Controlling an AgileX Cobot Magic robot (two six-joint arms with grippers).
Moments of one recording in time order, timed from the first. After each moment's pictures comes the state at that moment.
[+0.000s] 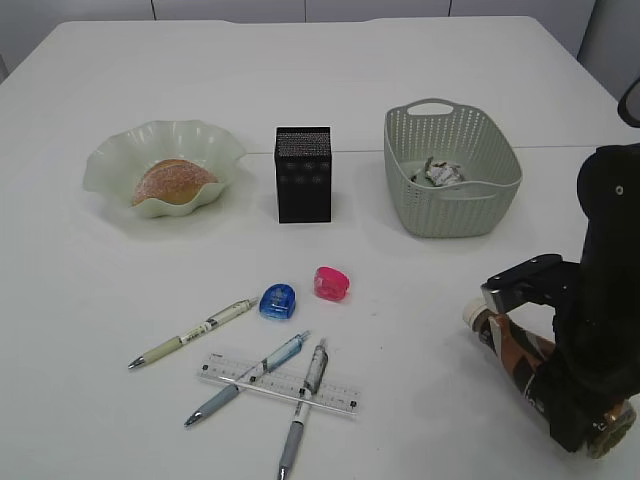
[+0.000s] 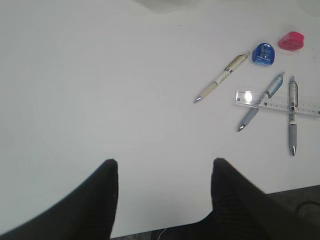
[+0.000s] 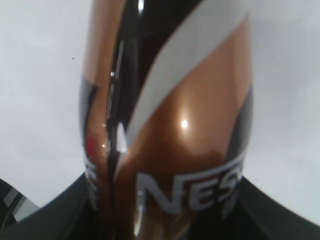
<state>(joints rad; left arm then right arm) -0.17 0.80 -1.05 -0.03 1.26 -0.11 0.21 1.82 -0.94 0.01 0.98 -0.31</state>
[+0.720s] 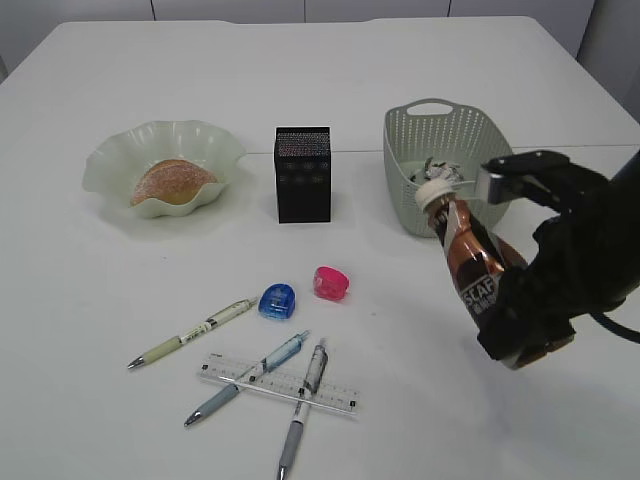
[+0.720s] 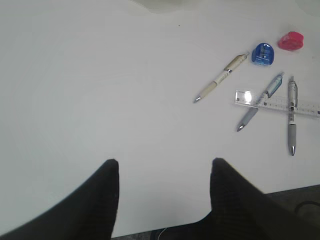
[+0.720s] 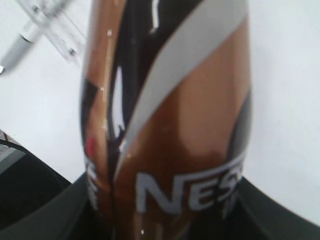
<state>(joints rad) -0.17 0.80 -1.05 -0.03 1.26 -0.11 0.21 1.56 -0.95 0.37 0.92 -0.55</state>
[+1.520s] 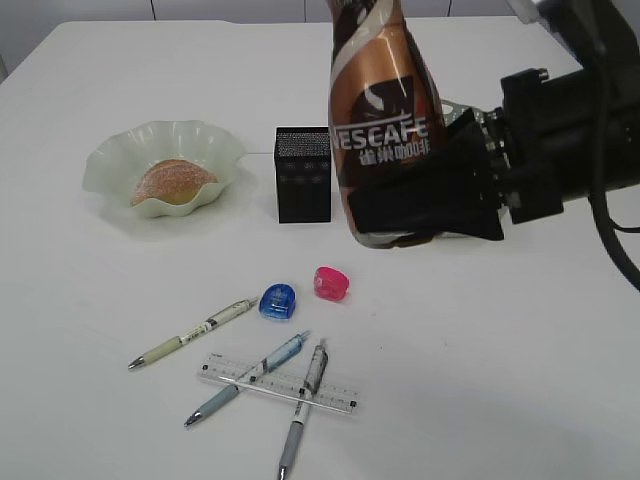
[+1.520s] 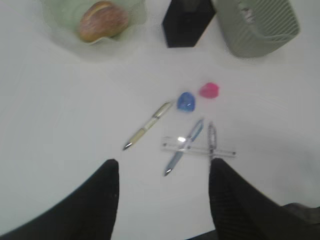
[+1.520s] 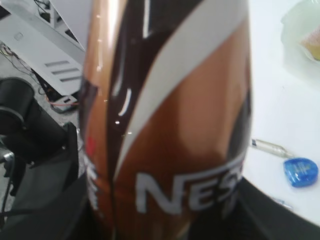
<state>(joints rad) -0.17 0.80 -1.05 -0.26 1.10 -0.08 0.21 1.39 -0.94 1.29 1.07 -1.46</state>
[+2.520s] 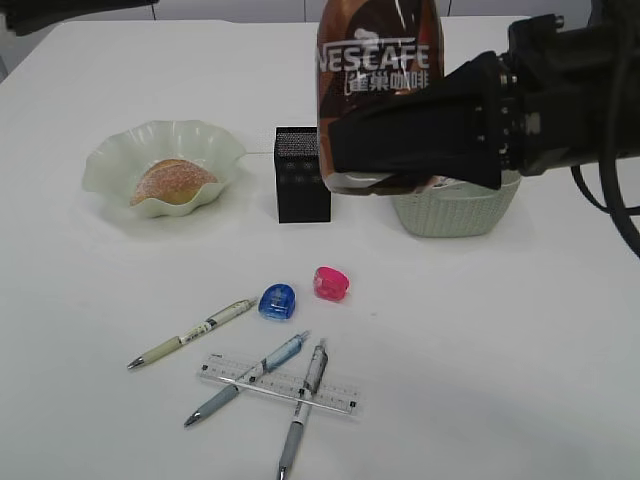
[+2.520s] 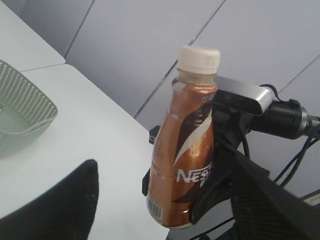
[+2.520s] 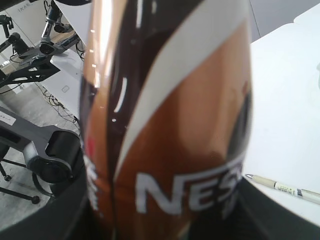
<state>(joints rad) -0.18 1.25 -1.07 -1.45 1.05 0.97 0.21 1.38 -0.94 1.50 1.17 -1.49</state>
